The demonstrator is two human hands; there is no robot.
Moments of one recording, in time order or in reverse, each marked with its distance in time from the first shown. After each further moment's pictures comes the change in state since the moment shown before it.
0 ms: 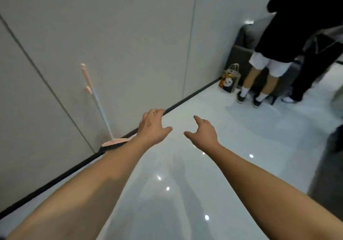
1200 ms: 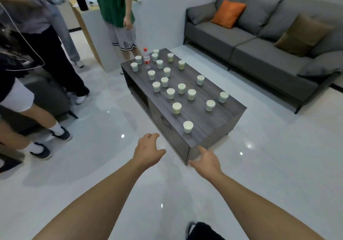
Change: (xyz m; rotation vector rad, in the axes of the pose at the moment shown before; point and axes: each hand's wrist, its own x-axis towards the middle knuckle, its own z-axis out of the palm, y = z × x) left_hand 0.215 0.678 0.521 0.107 -0.947 1.073; right_hand 0.049 0.587 -0.312 0.376 0.620 1.368
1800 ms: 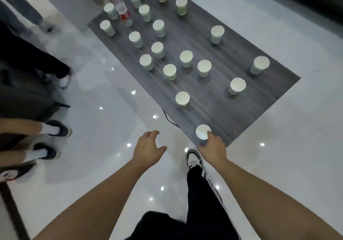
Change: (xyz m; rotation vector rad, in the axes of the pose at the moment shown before) left_hand 0.331 -0.031 0.063 0.136 -0.280 -0.198; right_hand 0.362 -0.015 0.053 0.052 -0.200 0.280
